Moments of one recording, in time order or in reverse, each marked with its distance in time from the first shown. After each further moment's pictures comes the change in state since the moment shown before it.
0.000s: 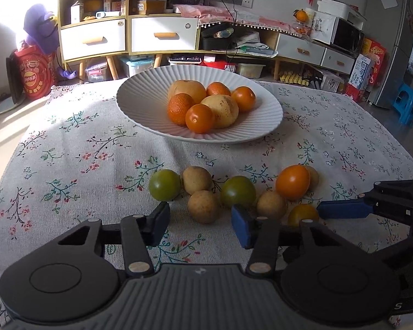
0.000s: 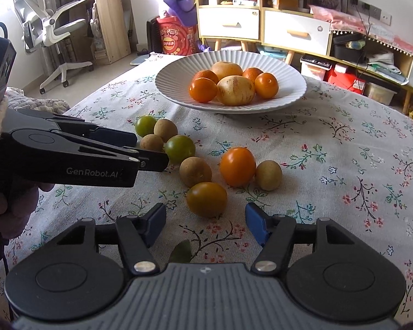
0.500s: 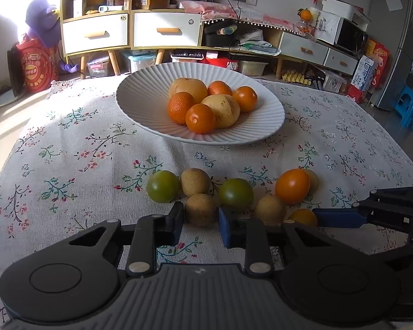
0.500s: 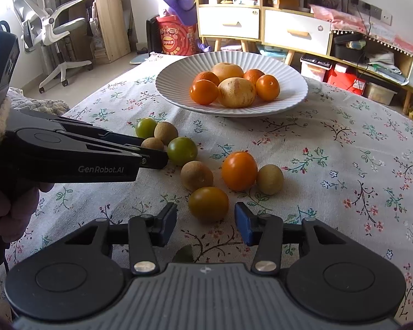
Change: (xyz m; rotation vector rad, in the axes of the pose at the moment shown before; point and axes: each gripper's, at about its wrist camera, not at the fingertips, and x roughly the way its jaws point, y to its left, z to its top) left arm 0.003 0.000 0.006 -0.026 0.023 -0.004; right arm 0.002 0.001 0.005 0.000 0.009 -0.002
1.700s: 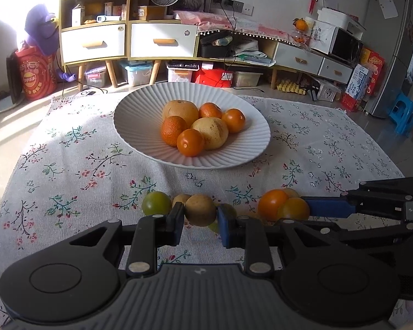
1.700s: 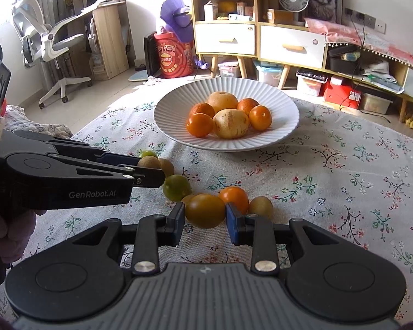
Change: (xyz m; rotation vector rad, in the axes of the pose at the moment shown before) left arm -0.019 -0.006 0.012 -0.004 -0.040 -0.017; right arm -0.014 -0.008 0.022 0.024 -0.069 -0.001
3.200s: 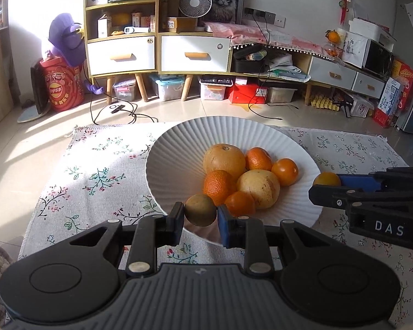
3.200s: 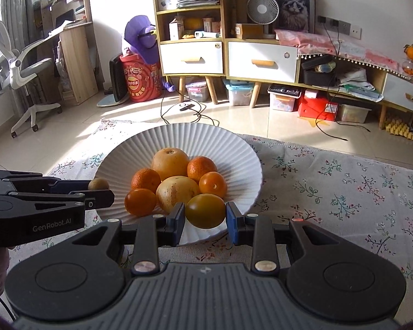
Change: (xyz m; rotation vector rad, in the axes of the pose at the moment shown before) left arm 0.027 0.017 0.042 -0.027 -0.043 0.141; right arm 0.037 -0.037 0.055 0.069 -0.064 -0.098
